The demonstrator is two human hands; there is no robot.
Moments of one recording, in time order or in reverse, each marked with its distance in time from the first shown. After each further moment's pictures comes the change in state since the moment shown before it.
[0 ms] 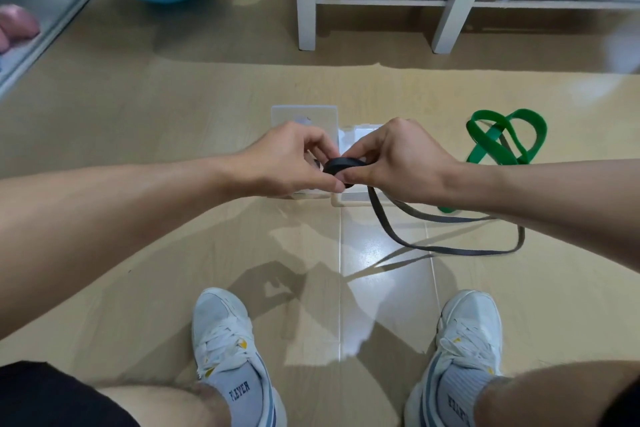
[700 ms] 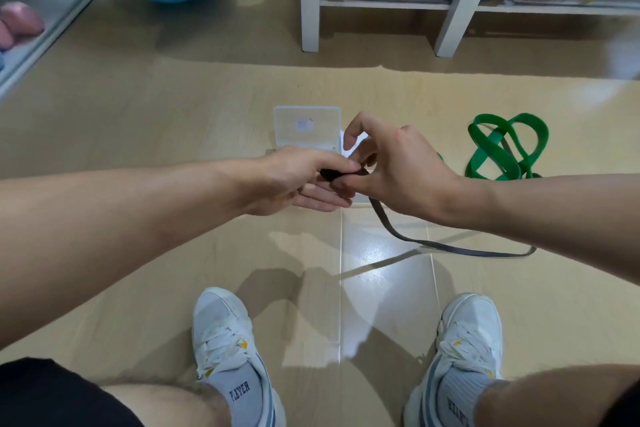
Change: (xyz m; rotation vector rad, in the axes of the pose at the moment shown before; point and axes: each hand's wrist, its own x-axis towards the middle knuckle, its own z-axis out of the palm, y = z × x) left_hand -0.001 0.003 0.014 -0.554 -0.195 -0.312; right_hand -0.006 -0.003 0.014 -0.080 0.116 -0.118
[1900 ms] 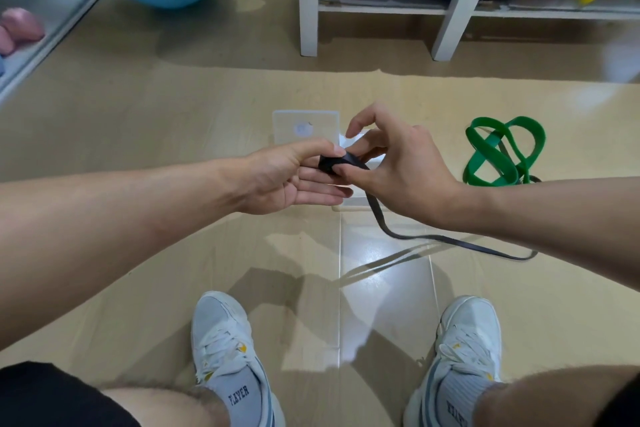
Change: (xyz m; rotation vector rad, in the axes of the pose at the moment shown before) left_hand -0.006 0.005 -0.007 -0.308 -0.019 -0.014; right_hand -0.003 -0.003 0.001 0.215 0.164 -0.006
